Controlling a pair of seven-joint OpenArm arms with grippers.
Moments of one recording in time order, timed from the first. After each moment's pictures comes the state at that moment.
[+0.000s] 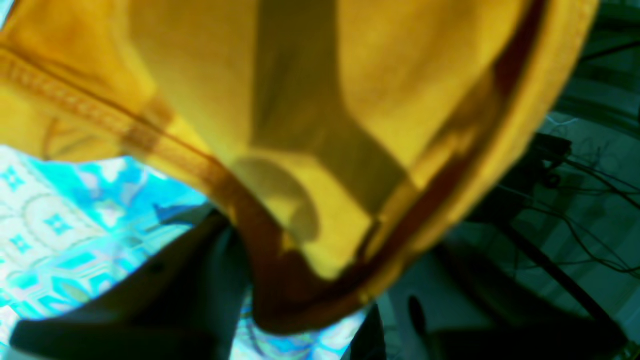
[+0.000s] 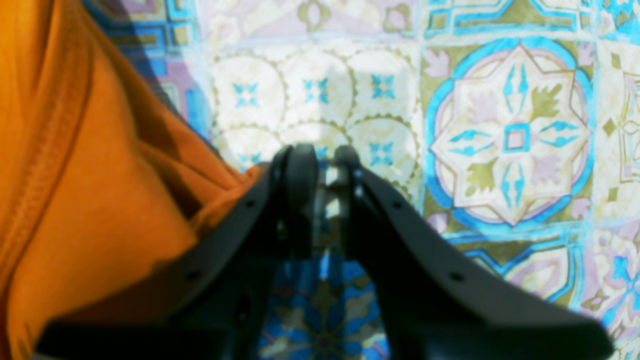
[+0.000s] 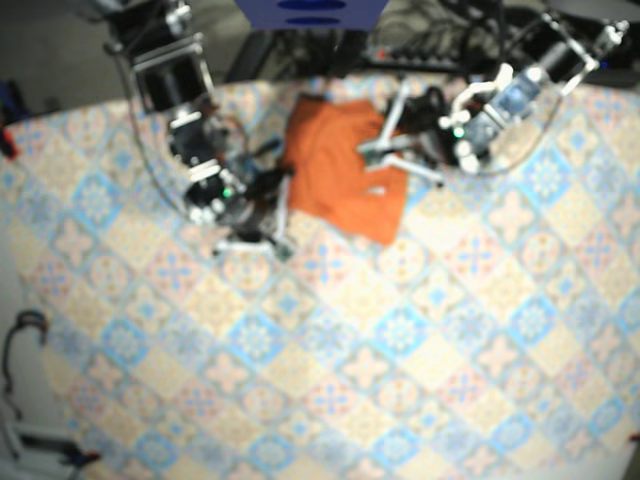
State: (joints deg) left arm -0.5 -31.3 41.3 96.0 -21.0 -29.1 62.5; right arm 6.0 4.0 -16.3 67.9 -10.5 29.1 -34.7
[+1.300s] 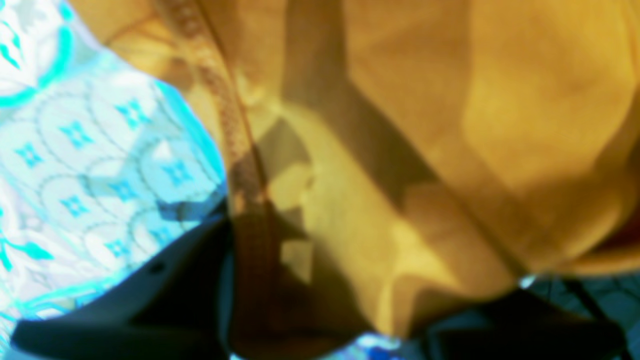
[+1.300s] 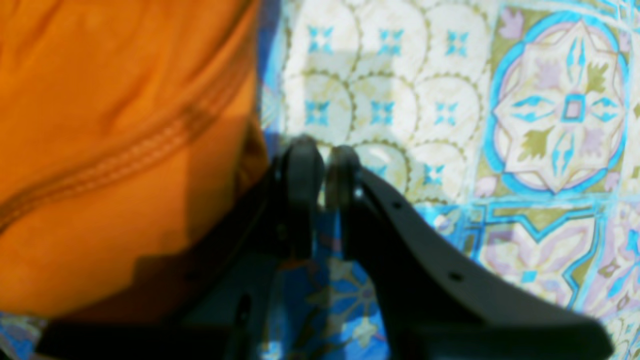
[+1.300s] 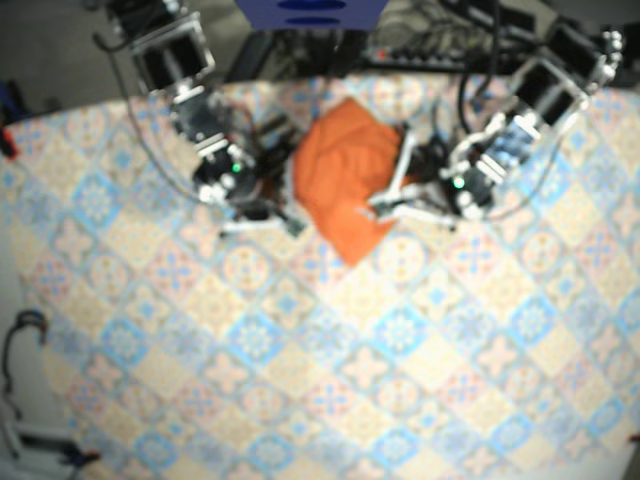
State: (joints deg) left arm -10.8 -28.2 41.1 84.0 -20.6 -29.0 60.7; right arm 0.8 5.1 -20.7 76.5 -11.2 28.6 -41.7
